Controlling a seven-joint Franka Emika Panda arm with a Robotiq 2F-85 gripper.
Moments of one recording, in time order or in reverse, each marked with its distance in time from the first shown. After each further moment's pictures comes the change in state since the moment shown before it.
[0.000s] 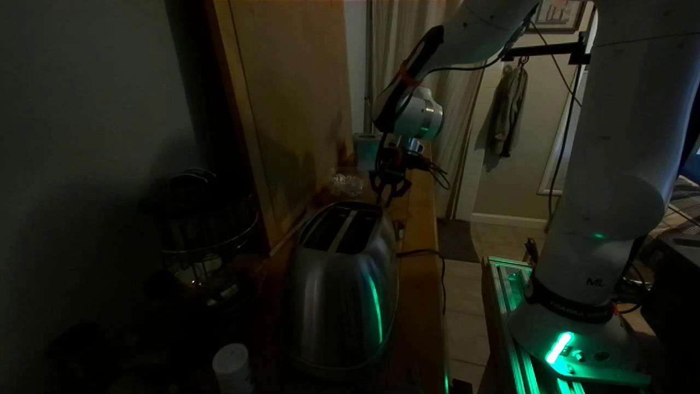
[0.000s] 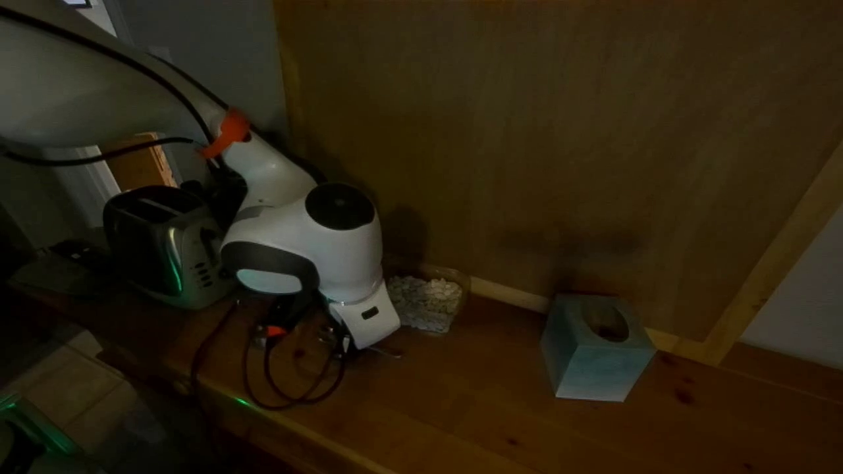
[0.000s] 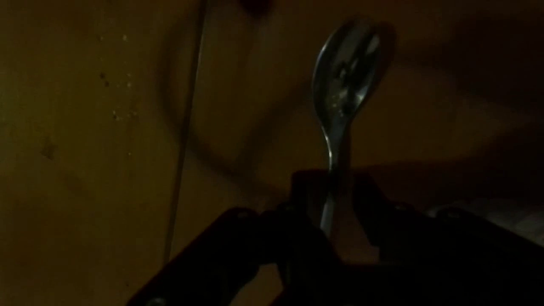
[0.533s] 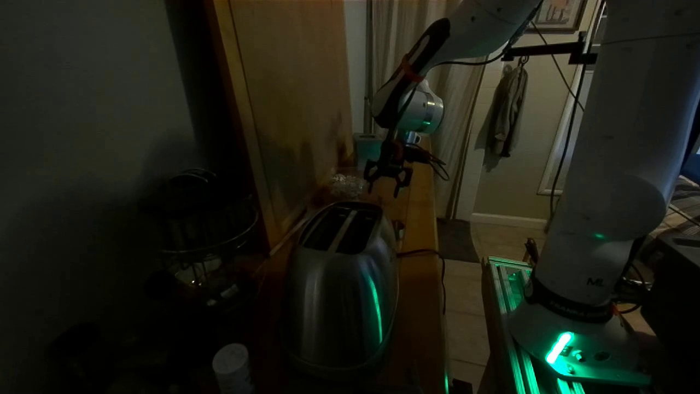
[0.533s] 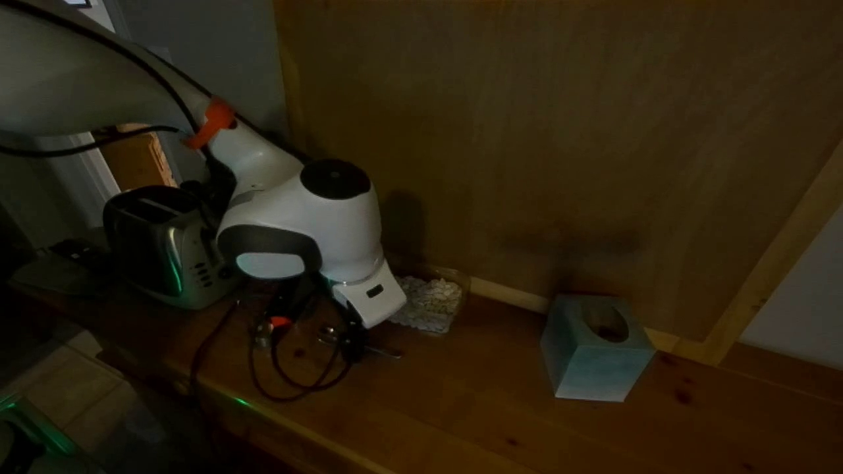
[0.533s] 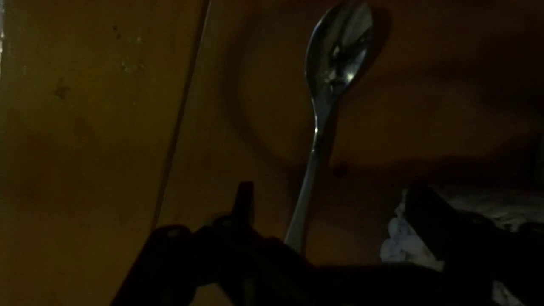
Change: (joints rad) arm 0.012 -0.044 -0.003 0.006 -0.125 0.011 0.018
